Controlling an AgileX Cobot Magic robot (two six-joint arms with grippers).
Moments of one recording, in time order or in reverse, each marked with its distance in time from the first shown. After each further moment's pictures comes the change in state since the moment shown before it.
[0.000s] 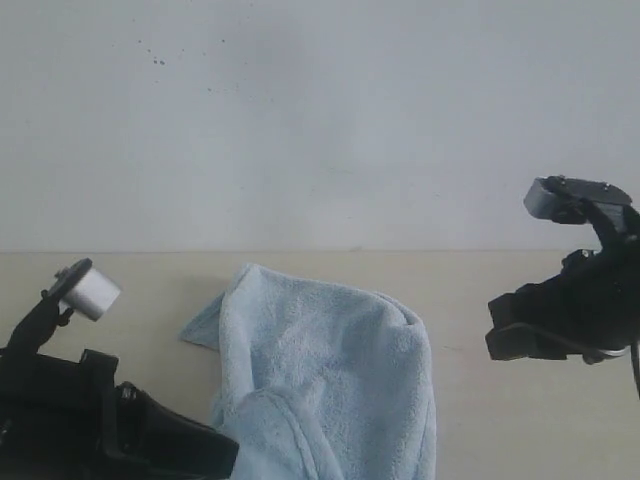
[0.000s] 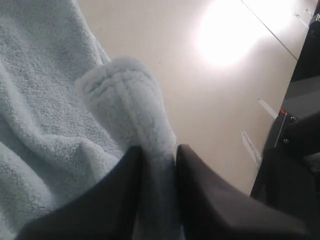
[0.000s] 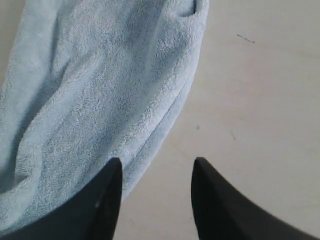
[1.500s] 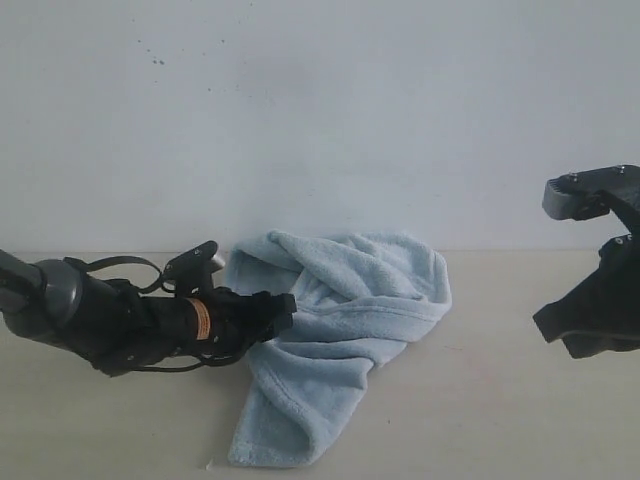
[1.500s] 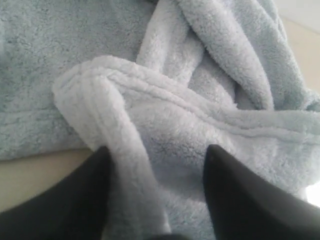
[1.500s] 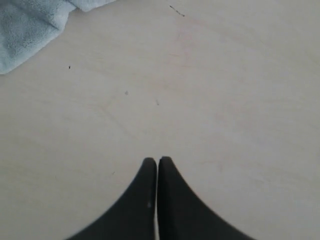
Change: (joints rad) left arm -0.019 0.914 -0.643 -1.112 0.373 0.665; right arm -0.002 -0.030 -0.099 -0.444 0.138 0.234
